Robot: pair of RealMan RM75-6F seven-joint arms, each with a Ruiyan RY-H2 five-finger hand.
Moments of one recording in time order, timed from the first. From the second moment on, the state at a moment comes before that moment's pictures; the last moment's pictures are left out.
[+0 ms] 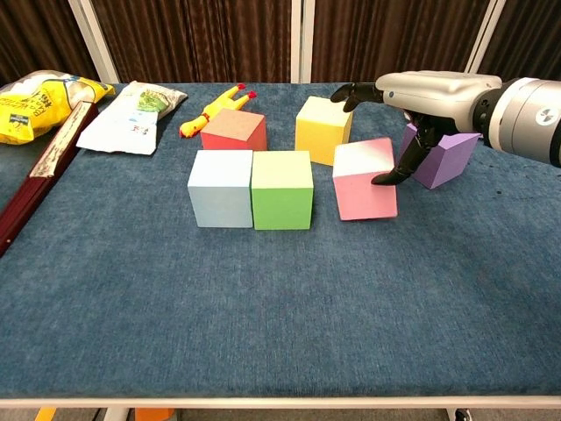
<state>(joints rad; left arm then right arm) -0.31 -1.19 -0.12 -1.67 1.43 1.32 -0.18 0.83 -1.42 0.14 -1.66 -0.99 0.92 -0.41</state>
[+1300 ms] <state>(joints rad) -0.31 -1.18 -0.12 -1.67 1.43 1.32 -0.19 0.82 -1.47 0.15 -1.63 -0.87 0.91 -0.35</state>
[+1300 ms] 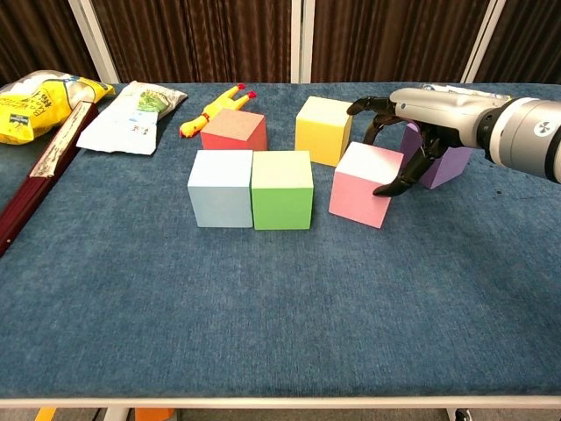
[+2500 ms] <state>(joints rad) -0.31 -1.17 -0.12 -1.70 1.41 1.31 -0.15 0.86 -1.38 0.06 -1.37 -1.58 0.80 0.27</state>
